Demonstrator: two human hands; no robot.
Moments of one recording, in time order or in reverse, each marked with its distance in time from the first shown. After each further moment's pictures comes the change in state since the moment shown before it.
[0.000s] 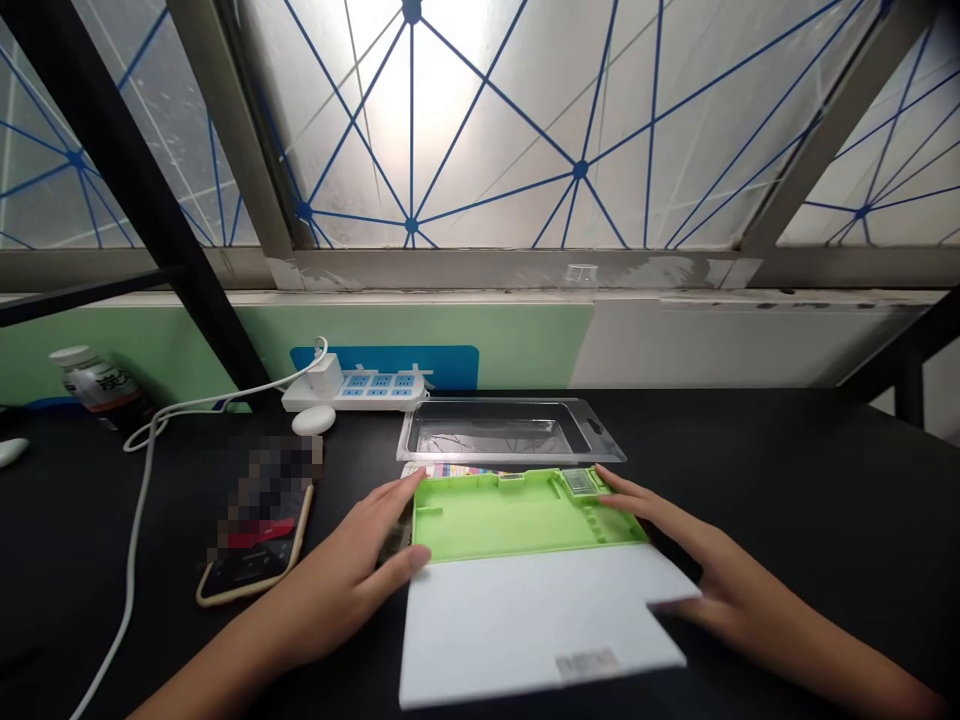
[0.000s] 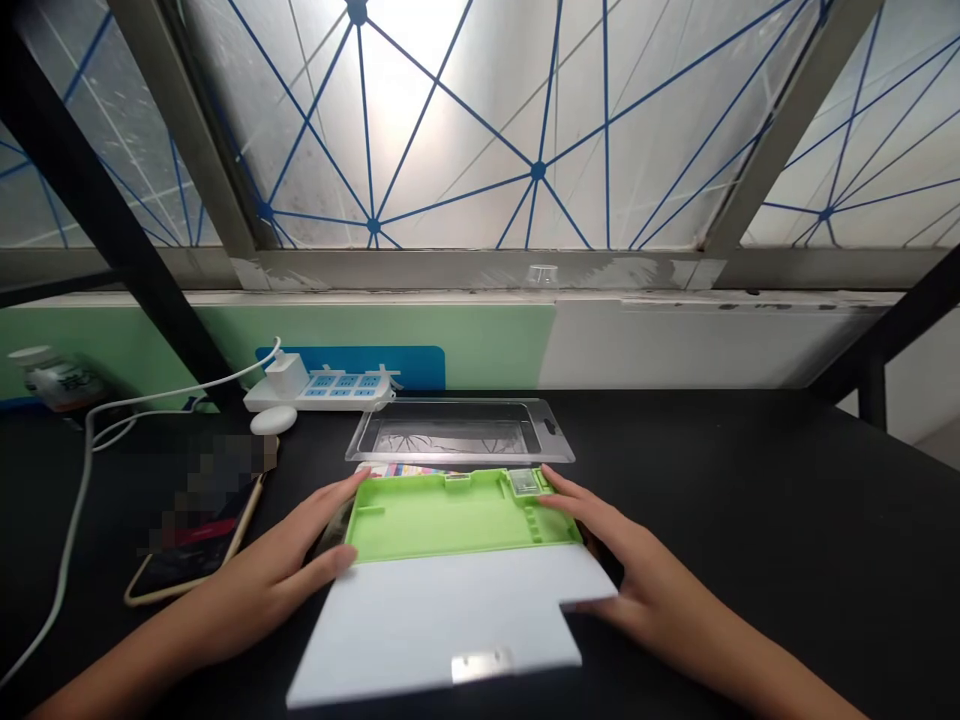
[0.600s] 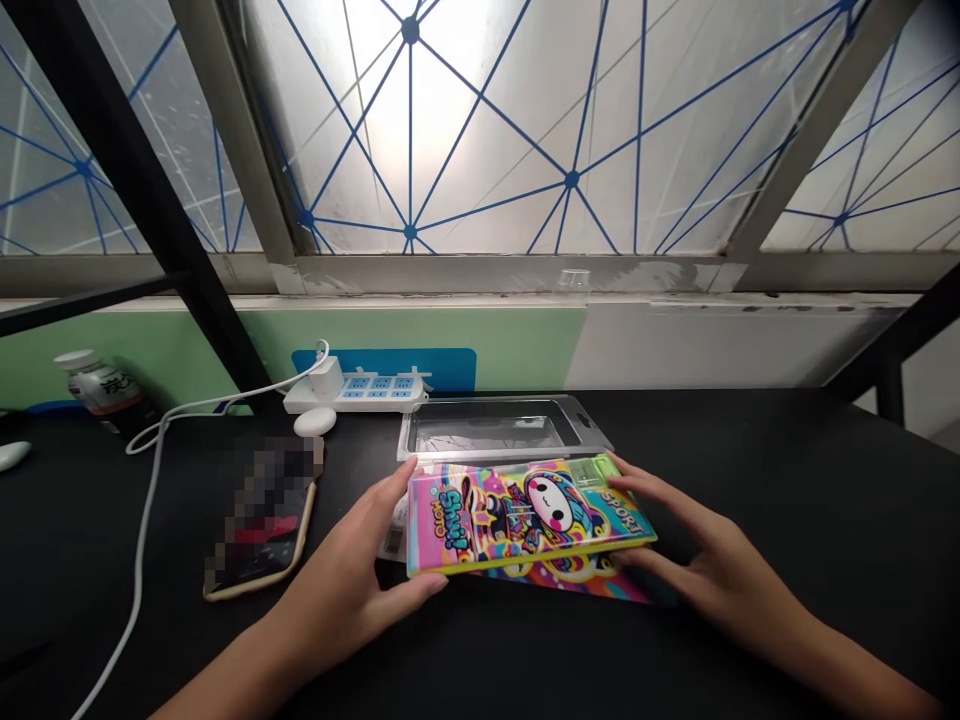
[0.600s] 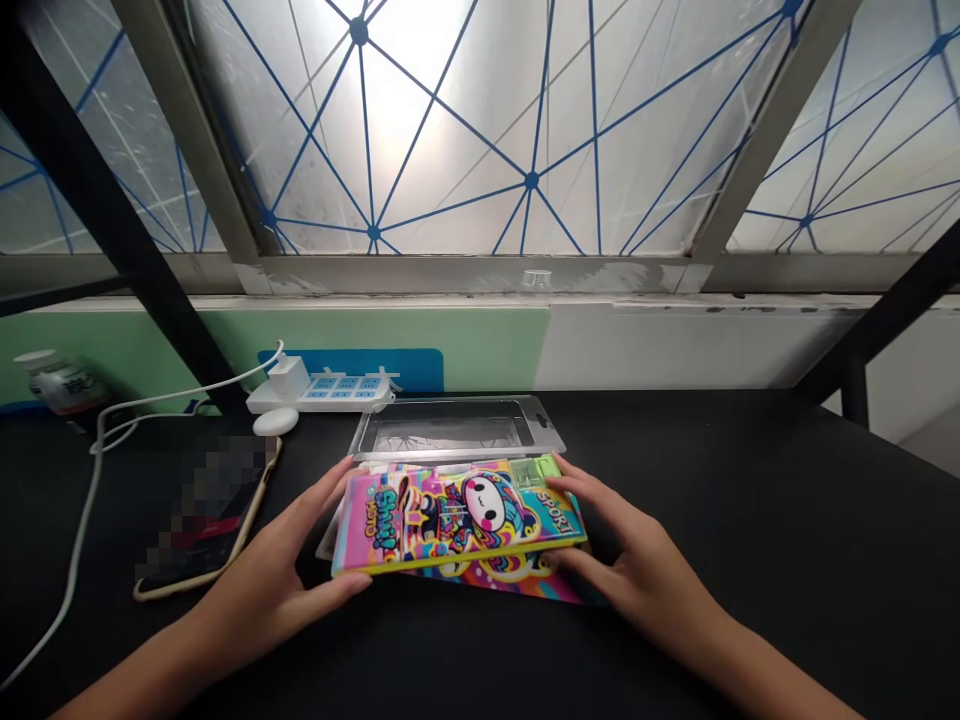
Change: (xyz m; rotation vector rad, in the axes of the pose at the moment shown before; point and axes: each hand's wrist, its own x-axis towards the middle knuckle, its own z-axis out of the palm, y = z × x) left_hand -0.006 0.006 0.015 0.051 0.246 0.142; right_hand 0.000 -0.003 0.008 -0.046 0.320 -0.020
